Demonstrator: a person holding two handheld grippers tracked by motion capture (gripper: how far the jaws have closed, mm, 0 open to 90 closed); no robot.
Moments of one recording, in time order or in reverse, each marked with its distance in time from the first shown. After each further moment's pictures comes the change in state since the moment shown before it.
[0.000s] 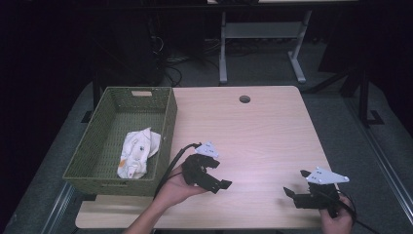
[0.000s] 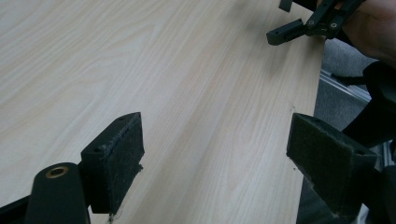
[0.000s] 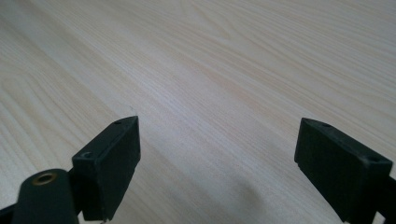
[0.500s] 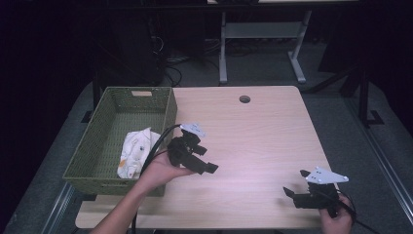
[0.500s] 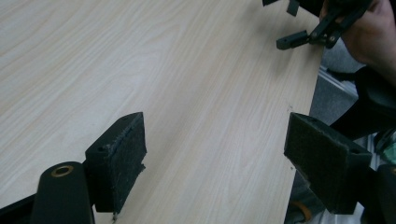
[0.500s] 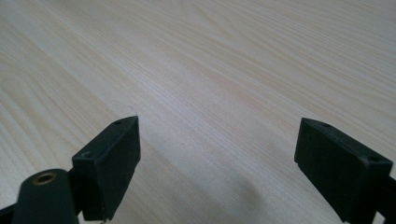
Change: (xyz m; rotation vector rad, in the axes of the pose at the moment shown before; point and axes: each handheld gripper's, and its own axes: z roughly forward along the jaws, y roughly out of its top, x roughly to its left) left arm 0.035 0.022 -0.046 0.056 -0.024 -0.074; right arm 0.000 0.000 0.001 0.003 0.002 0.003
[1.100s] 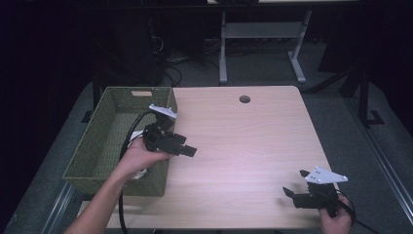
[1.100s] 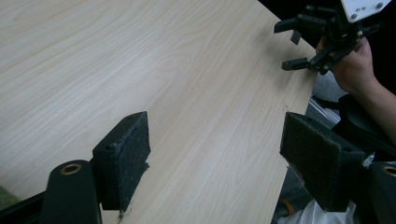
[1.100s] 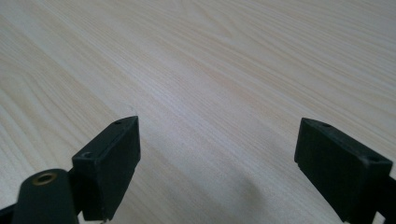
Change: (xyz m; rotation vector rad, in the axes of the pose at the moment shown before) left arm 0.041 -0.009 -0.056 -0.052 -0.007 -0.143; right arm 0.000 0.000 0.002 0.004 0.003 0.000
